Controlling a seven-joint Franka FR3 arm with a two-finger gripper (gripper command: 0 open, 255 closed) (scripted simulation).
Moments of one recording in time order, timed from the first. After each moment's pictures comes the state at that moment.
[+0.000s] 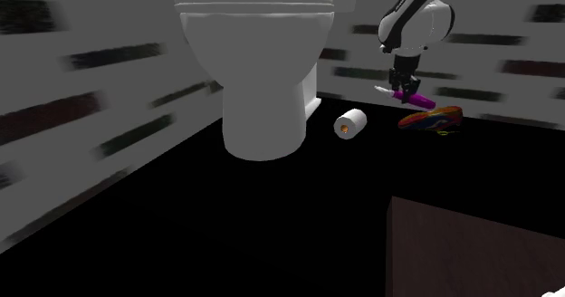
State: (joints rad) arm -0.83 0.54 -0.38 -1.73 0.07 2.35 -1.77
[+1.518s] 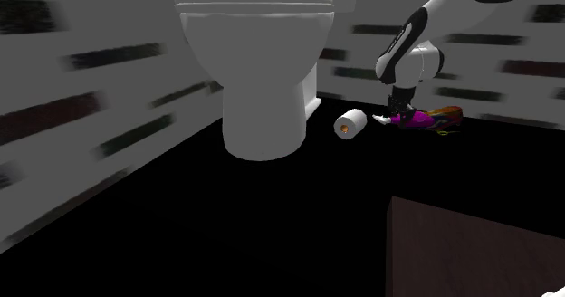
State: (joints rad) arm -0.92 0.78 -0.33 -1.64 0.14 2.50 -1.83
